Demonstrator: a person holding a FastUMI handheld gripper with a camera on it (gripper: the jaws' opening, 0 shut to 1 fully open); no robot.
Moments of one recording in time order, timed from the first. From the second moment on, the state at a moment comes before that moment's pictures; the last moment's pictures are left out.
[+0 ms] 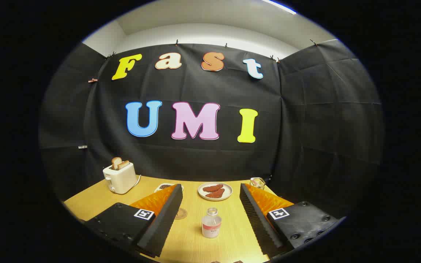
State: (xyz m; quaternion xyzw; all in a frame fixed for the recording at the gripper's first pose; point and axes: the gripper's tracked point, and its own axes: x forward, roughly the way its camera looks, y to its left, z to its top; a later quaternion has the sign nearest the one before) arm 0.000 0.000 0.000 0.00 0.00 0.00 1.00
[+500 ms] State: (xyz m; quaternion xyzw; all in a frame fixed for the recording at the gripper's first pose) arm -0.003 0.000 -0.009 0.00 0.01 -0.01 1.00
